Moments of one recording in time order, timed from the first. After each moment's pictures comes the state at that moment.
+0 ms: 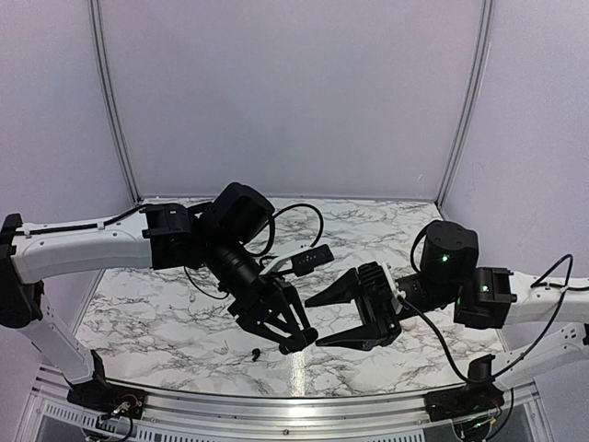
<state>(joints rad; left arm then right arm) -1.11 1.59 1.38 -0.54 1.07 -0.17 1.18 1.02 0.76 0.15 -0.61 -0.30</state>
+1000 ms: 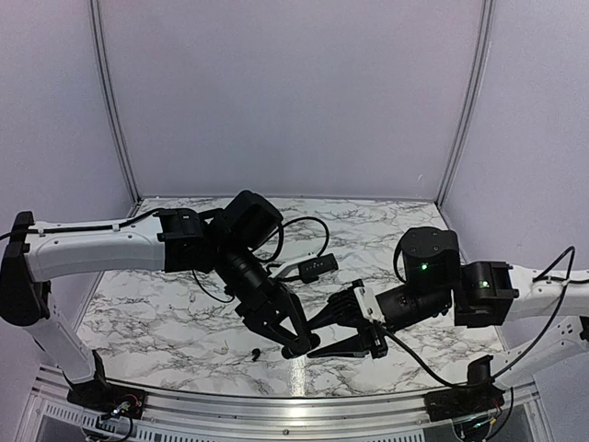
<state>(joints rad) -1.11 1.64 1.38 -0.53 1.13 -0.24 1.26 1.08 0.87 -0.13 -0.48 -0.42</state>
